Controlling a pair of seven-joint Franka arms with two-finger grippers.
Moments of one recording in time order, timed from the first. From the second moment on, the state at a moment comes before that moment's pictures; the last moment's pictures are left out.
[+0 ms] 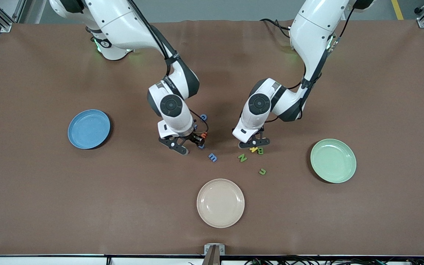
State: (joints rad) left arm -0.57 0.61 -0.10 -1.87 0.02 2.46 -0.79; right arm 0.73 0.69 -0.07 -1.64 0.14 2.36 1.10
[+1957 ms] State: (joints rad) left arm -0.02 0.48 -0.06 -1.88 0.13 2.32 -0.19; right arm 0.76 0.82 -0.09 -1.48 0.08 2.26 1.12
